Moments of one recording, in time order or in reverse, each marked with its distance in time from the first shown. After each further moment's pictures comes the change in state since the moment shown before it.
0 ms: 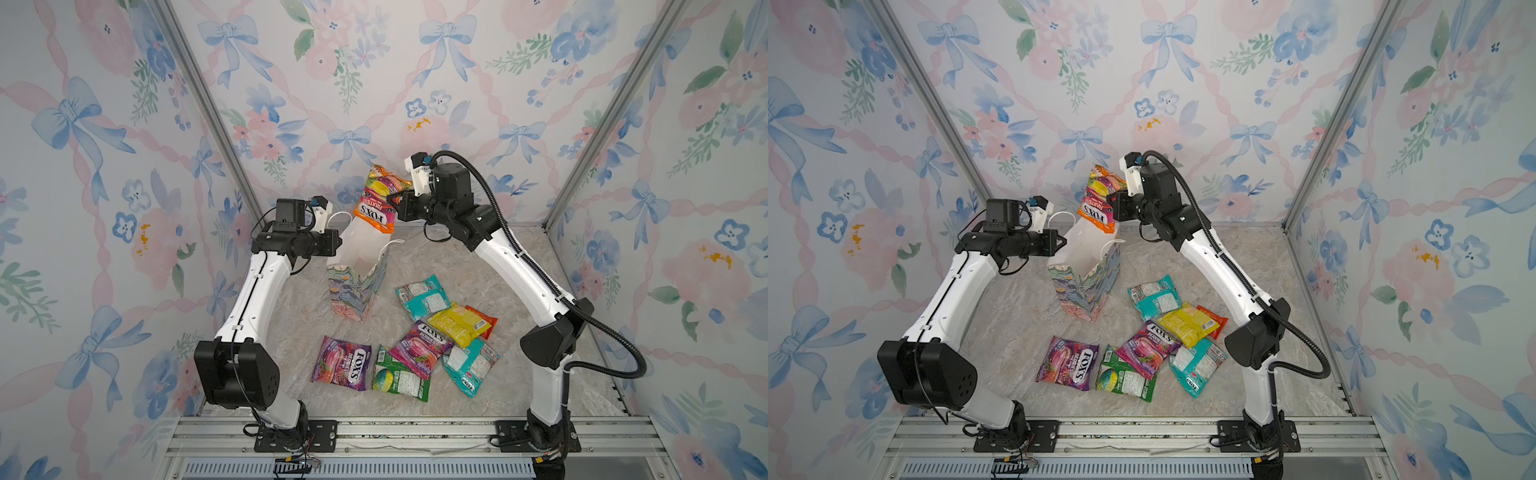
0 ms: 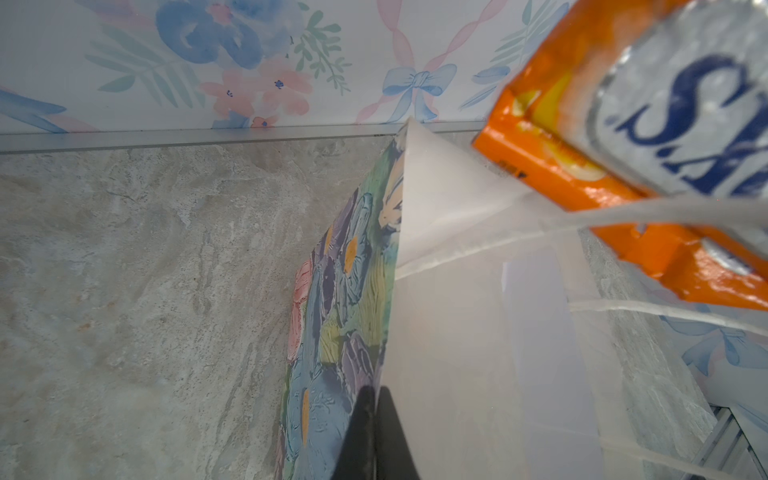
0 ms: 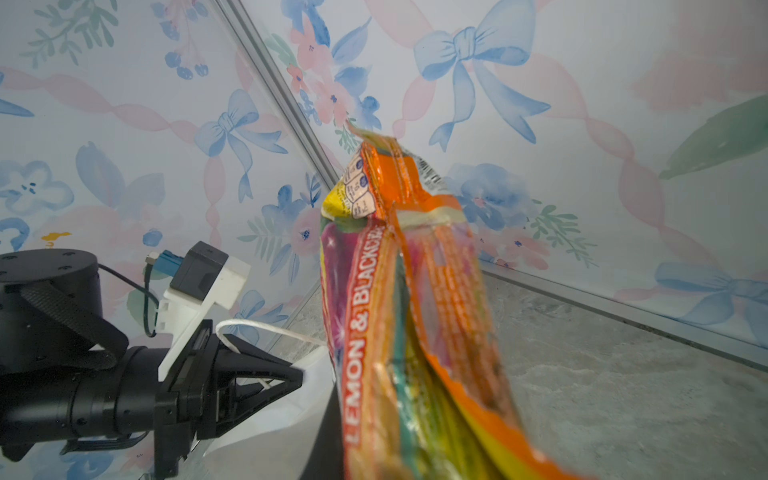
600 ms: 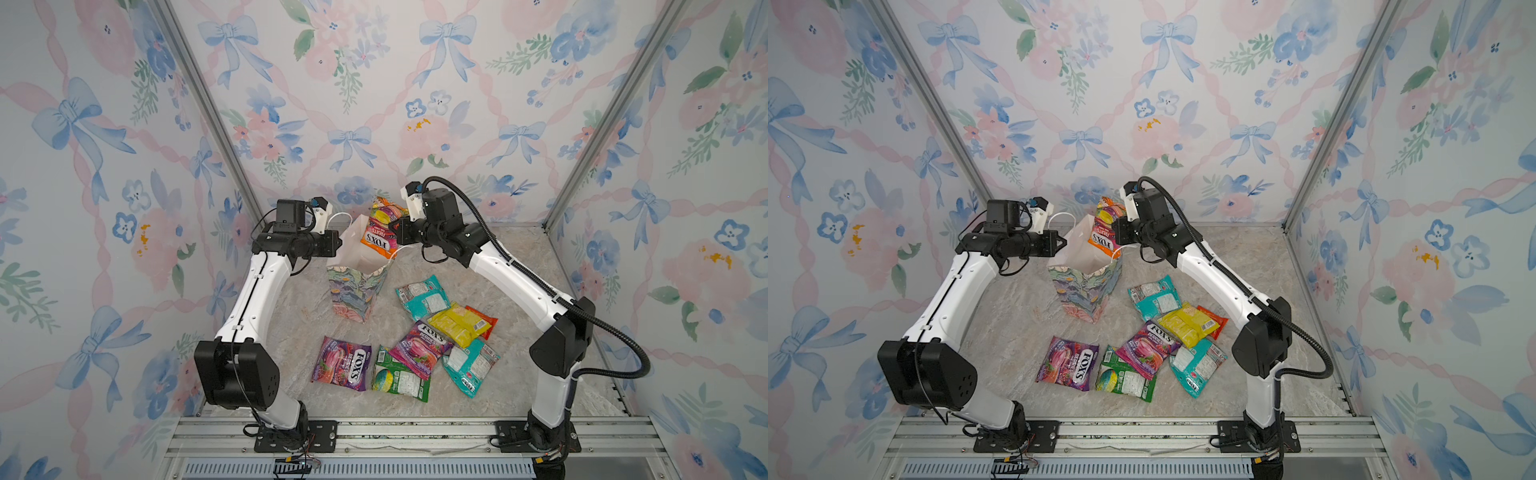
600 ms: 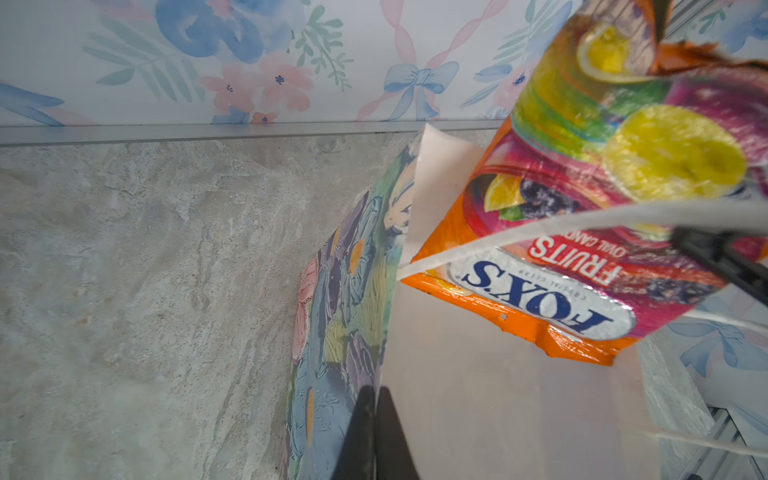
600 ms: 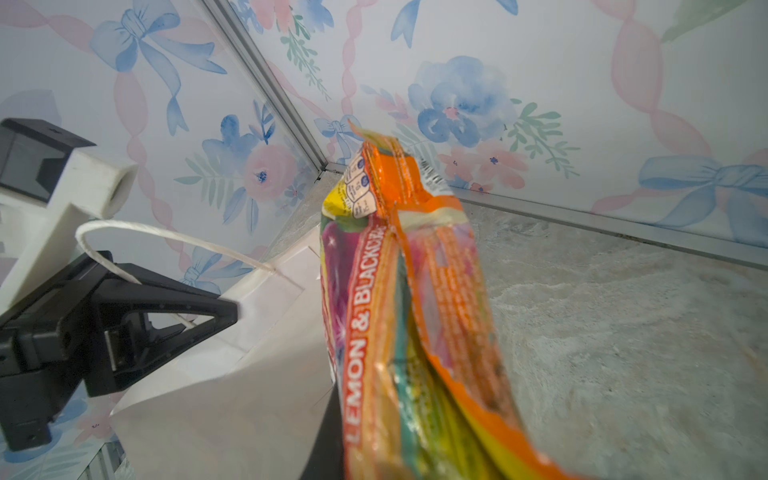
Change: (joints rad) left arm 0.000 0.000 -0.006 0.000 -0.002 -0.008; right arm 0.024 -0.097 -0.318 0.076 0.075 0.005
